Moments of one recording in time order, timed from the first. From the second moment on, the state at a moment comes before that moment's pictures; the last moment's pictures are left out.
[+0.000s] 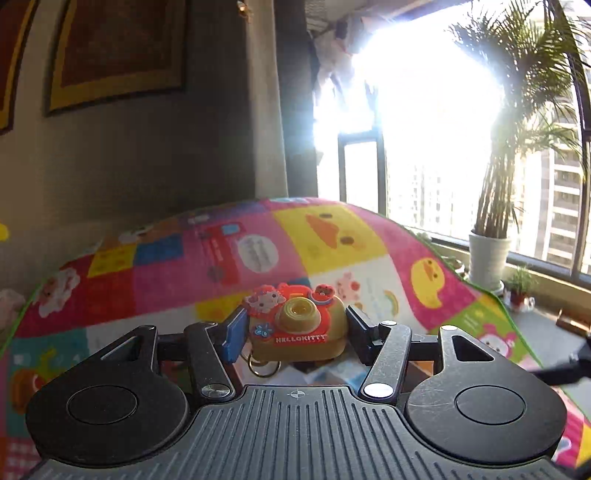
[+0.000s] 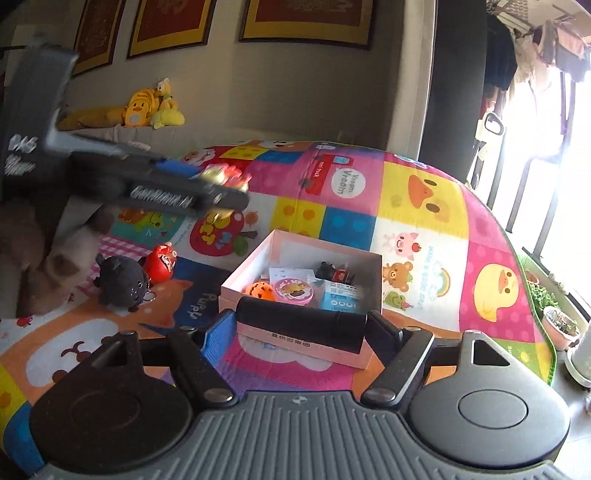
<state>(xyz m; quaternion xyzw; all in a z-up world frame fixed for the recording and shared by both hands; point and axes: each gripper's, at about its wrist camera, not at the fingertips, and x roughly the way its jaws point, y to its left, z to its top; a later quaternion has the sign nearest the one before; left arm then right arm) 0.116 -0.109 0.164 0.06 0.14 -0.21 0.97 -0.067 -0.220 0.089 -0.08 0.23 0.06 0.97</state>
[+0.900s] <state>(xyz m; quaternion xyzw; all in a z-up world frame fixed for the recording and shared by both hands) 0.052 -0.004 0.061 0.03 0.28 -0.10 0.95 0.188 -0.242 0.029 -0.04 0.32 -0.05 0.94</state>
